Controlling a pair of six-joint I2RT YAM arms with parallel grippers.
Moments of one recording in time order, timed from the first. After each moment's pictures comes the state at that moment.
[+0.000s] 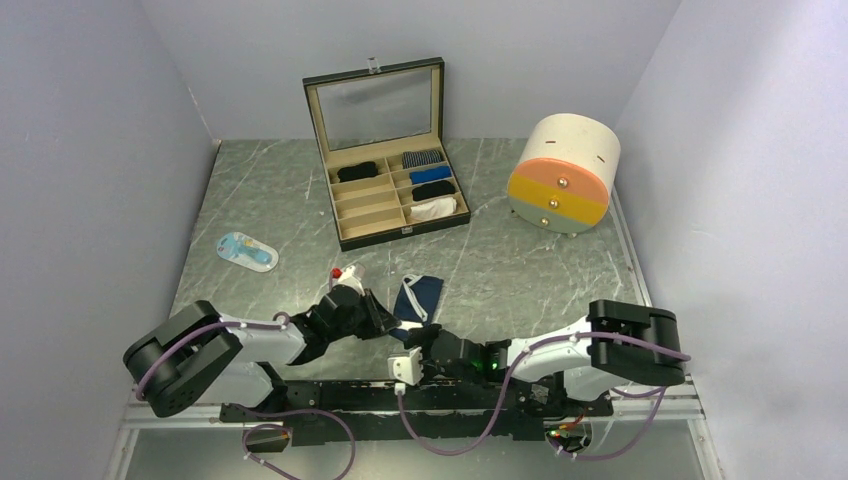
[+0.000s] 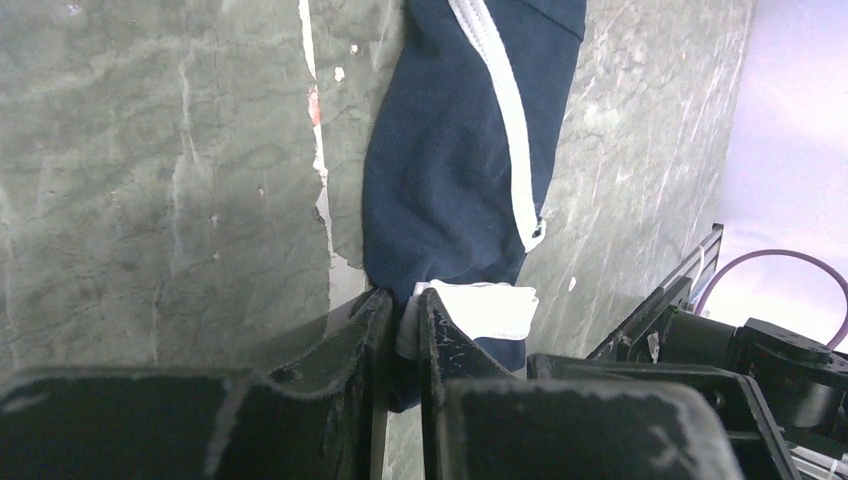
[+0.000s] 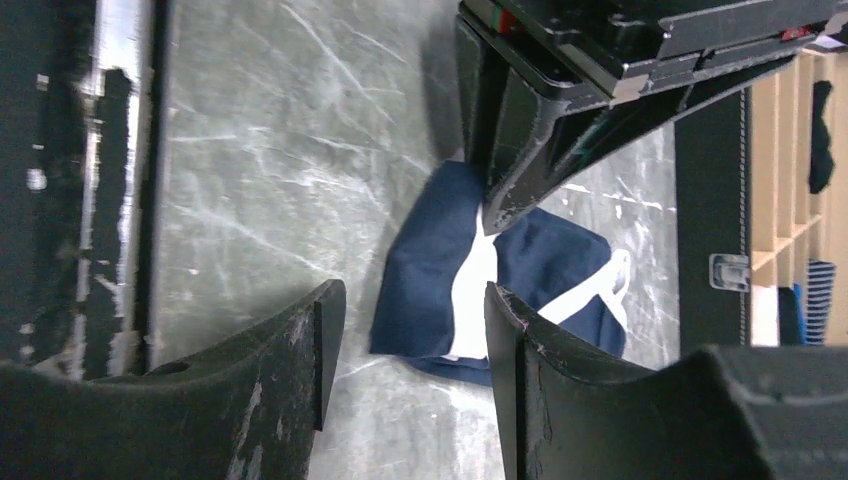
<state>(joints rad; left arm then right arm) -0.83 1.33 0.21 0.50 0.05 -1.07 1.40 1.41 0.37 0.48 0.21 -0.67</state>
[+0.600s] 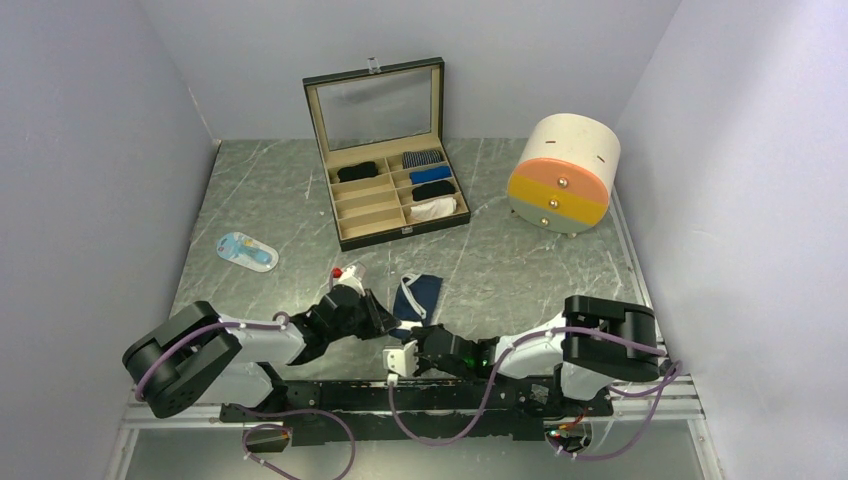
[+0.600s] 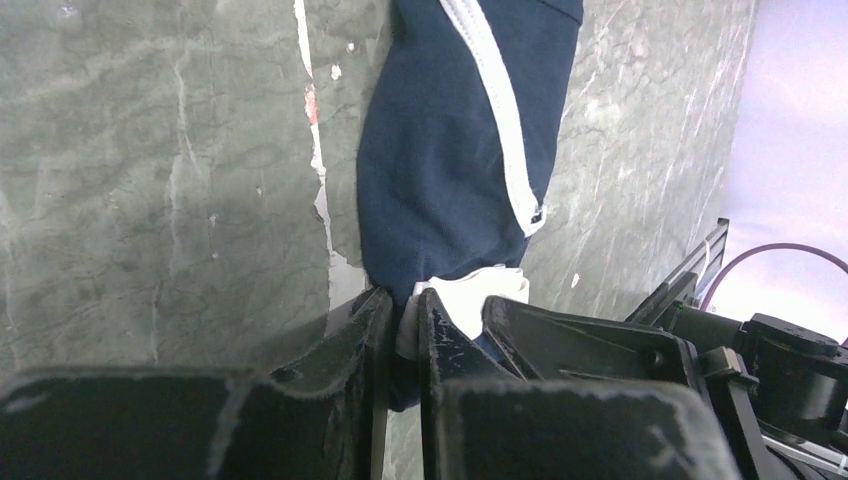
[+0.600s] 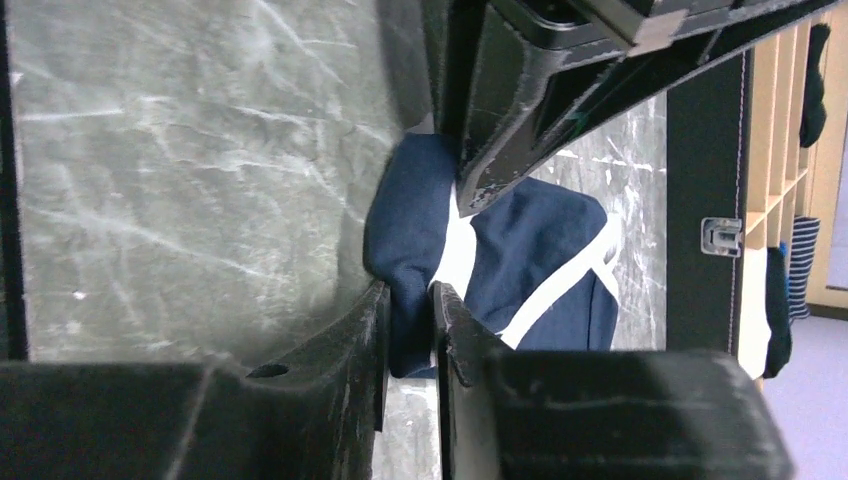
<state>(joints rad) -0.83 1.33 0.21 0.51 0.05 -1.05 1.38 1.54 0.39 0.57 0.31 -0.72</state>
